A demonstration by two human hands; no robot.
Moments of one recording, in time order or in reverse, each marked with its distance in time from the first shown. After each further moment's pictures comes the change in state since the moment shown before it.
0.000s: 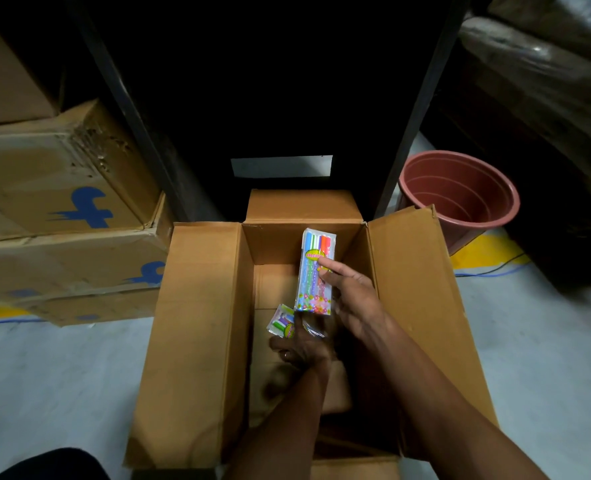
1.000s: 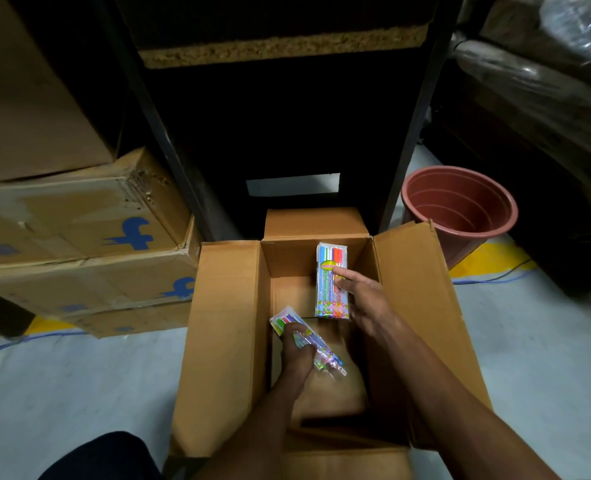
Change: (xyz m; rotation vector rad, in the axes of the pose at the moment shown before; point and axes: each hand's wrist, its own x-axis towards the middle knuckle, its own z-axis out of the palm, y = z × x) left_hand 0.019 -0.001 -0.075 -0.126 -0.383 0.274; right_hand -0.011 -0.016 0.007 -0.036 0.051 0.014
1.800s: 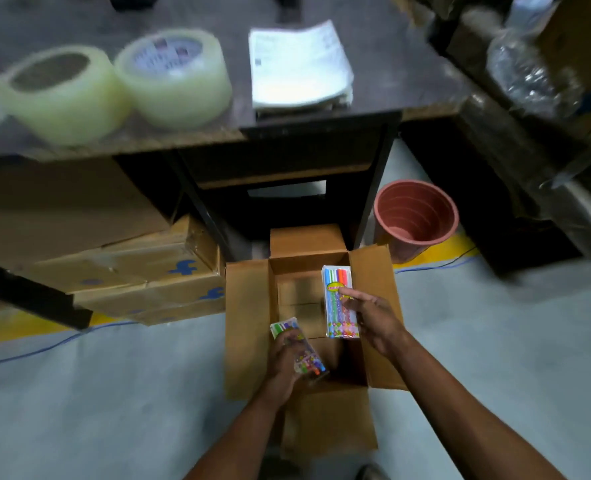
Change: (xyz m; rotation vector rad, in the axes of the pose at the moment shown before) left_hand -0.174 0.173 -0.082 -0.282 -0.089 -0.393; right_hand -0.178 -0.116 0.021 -0.124 0.068 0.169
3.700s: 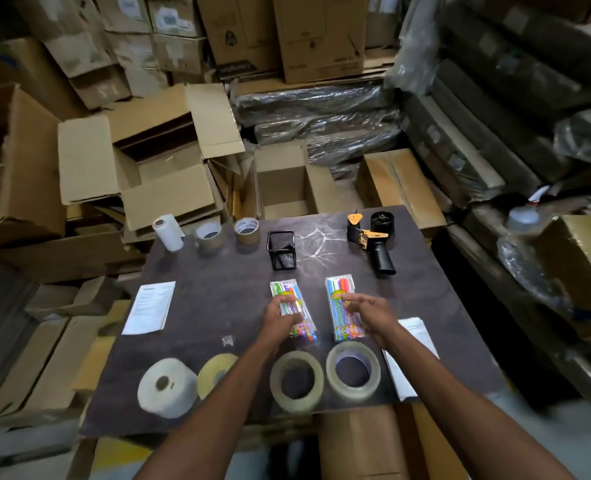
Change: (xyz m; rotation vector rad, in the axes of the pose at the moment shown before) left_hand -0.156 0.627 -0.033 0.391 -0.081 0.475; right_hand -0.100 -0.428 0.344 -0.199 0.034 -0.227
